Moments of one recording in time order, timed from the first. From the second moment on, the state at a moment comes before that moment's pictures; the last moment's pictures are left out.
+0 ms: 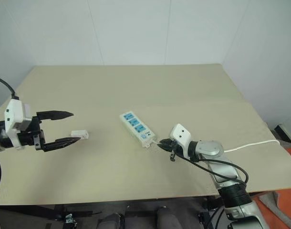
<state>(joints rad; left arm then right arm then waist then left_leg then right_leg) -0.21 1.01 0.35 -0.20 -0.57 0.34 -1.20 -0.39 -0.49 0.15 -0.02 0.12 0.32 0.88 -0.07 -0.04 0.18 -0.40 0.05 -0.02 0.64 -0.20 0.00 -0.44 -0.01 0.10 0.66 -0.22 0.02</state>
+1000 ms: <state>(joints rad) -0.29 1.01 0.32 -0.12 -0.55 0.33 -1.26 -0.28 -0.12 0.15 0.04 0.06 0.09 0.41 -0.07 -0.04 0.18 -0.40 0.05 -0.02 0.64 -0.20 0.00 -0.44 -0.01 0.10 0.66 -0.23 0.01</state>
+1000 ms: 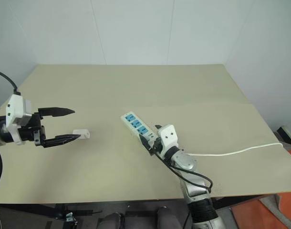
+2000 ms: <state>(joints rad) -0.28 1.01 0.32 -0.13 -0.55 0.32 -1.27 -0.47 -0.11 0.18 0.41 0.06 -0.03 0.58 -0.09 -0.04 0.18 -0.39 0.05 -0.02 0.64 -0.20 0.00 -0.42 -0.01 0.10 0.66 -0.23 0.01</state>
